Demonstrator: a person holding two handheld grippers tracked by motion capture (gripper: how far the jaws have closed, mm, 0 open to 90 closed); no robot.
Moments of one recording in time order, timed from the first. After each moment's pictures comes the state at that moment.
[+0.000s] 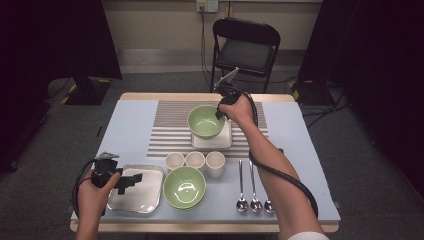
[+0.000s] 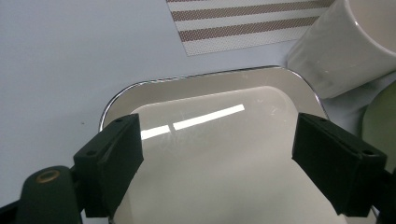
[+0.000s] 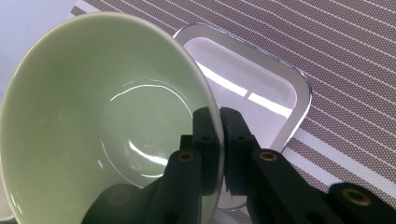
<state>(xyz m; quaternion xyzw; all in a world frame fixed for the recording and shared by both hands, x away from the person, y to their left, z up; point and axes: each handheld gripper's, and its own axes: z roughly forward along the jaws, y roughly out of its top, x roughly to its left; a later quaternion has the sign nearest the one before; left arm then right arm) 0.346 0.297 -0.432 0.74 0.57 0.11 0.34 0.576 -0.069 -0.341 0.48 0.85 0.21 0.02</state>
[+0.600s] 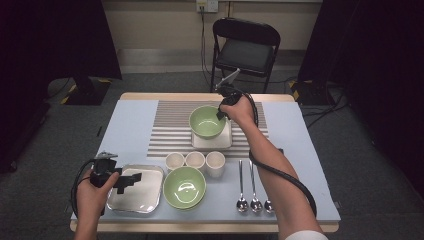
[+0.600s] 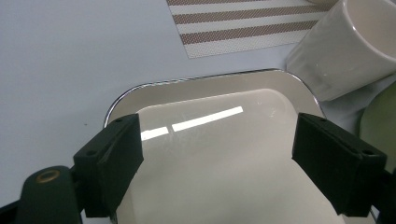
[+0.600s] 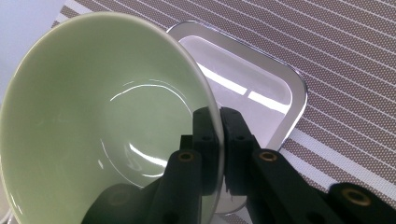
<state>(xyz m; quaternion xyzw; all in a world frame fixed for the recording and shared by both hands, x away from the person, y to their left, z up) 0.346 0.299 -0.431 0.74 0.56 0.11 0.34 0.582 -0.073 -0.349 0.49 0.85 0.21 0.01</state>
